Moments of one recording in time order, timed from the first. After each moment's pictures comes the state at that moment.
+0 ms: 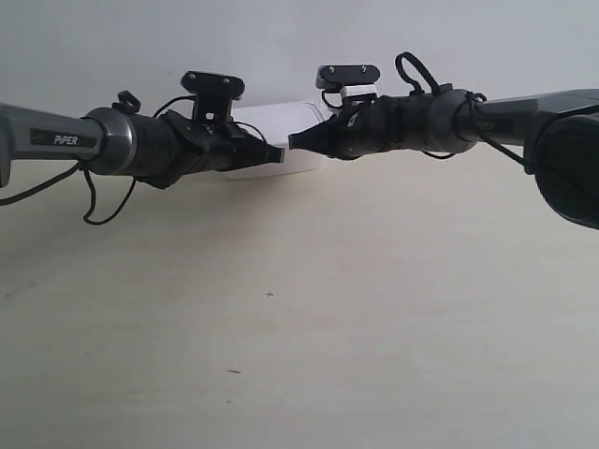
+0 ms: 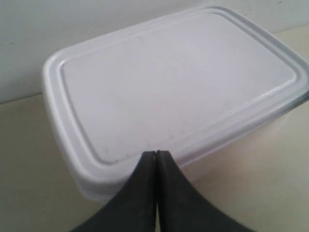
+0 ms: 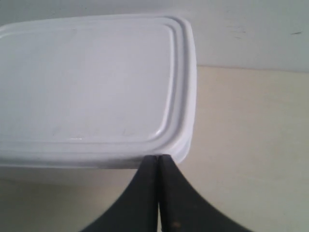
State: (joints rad) left arm -0.30 2.39 -1.69 -0.97 -0.13 0.87; right arm 0.36 2.49 -1.90 0.16 0.12 -0.01
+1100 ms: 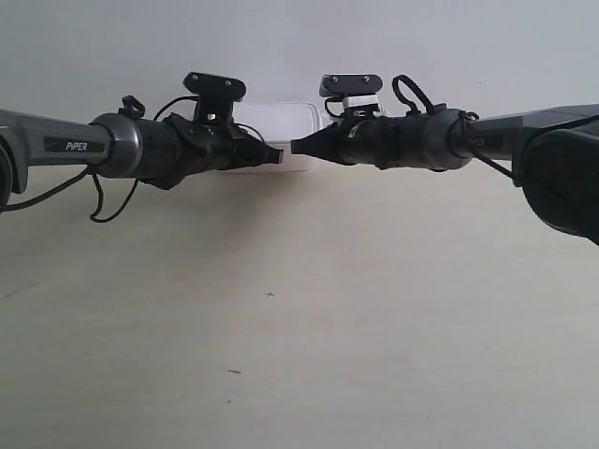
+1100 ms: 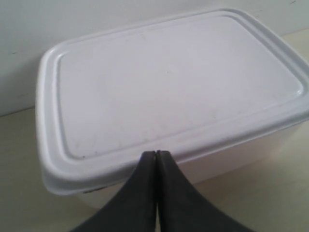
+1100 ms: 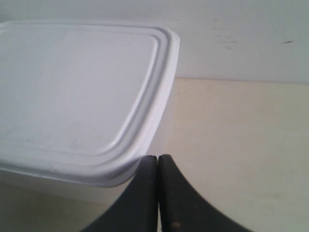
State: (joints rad) left arm -0.29 2.45 -1.76 -0.97 -0.14 0.91; right arm 0.36 2.54 -1.90 0.16 -0.01 -0.02
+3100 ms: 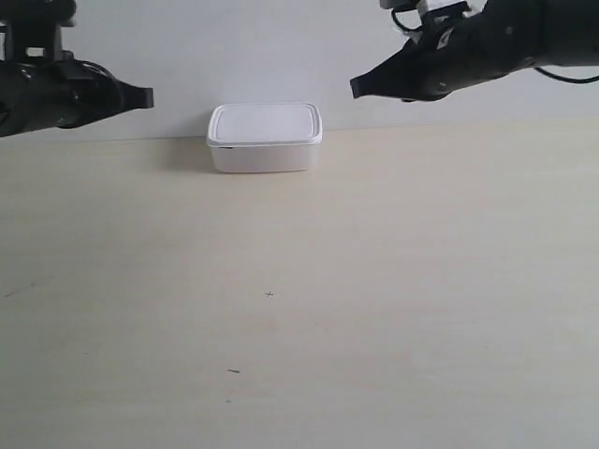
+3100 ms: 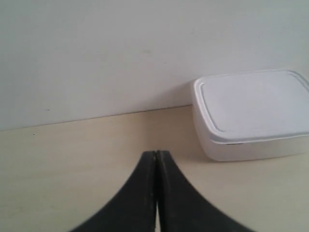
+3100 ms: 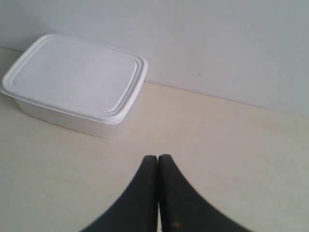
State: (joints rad) left arm -0.15 1.75 -1.08 -0.84 -0.22 0.75; right arm 0.31 1.89 -1.40 0.05 0.20 -0.09
